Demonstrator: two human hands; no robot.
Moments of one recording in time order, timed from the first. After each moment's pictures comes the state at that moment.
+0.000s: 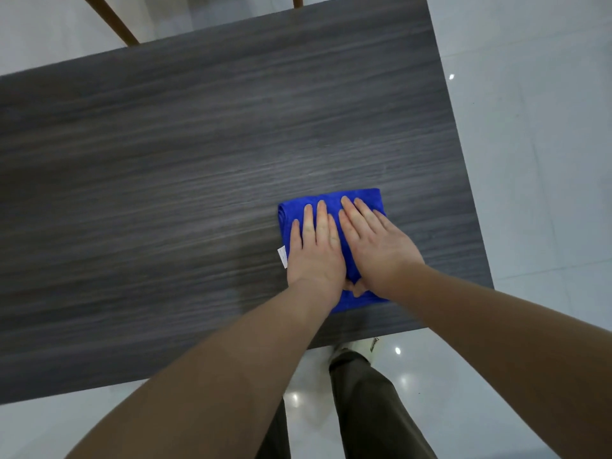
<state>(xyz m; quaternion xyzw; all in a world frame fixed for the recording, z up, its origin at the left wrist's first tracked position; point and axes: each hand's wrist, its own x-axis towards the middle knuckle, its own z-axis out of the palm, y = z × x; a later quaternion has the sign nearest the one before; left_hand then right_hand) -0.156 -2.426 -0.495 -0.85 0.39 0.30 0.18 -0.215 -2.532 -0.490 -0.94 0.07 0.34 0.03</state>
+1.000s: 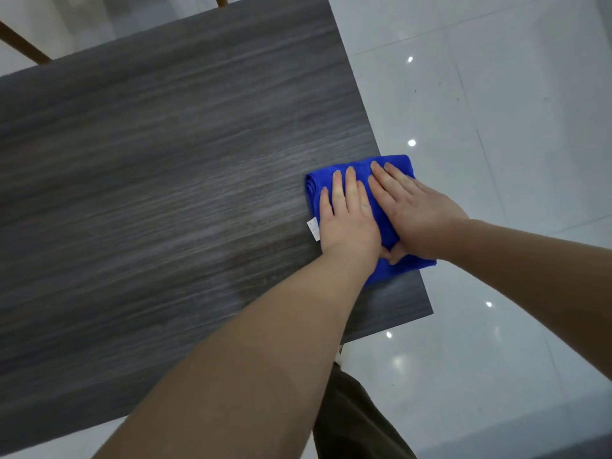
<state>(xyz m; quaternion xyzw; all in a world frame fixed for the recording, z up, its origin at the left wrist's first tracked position) -0.211 -2.596 -0.501 -0.83 0.45 0.30 0.17 -0.277 -2.698 -0.480 -0.93 0.11 0.35 0.05</state>
